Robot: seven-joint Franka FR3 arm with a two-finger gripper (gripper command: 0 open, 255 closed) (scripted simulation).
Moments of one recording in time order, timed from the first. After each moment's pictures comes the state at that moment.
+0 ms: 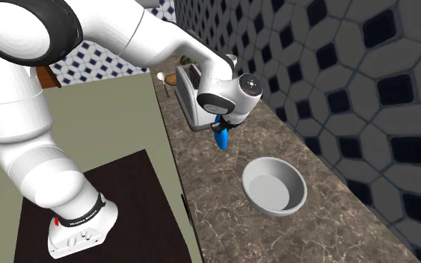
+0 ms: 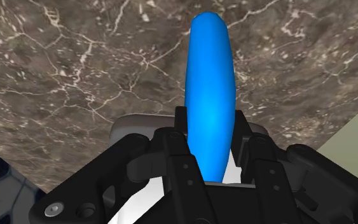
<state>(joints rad) 0.44 0.24 -0.55 -2.14 0.78 2.22 -2.02</state>
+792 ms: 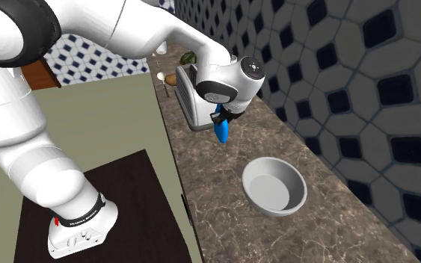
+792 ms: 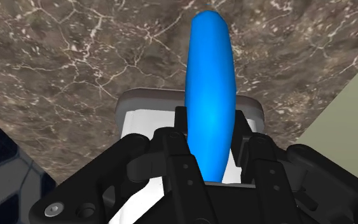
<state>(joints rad) 0.46 0.15 -0.57 -2.13 0.68 2.17 -1.93</state>
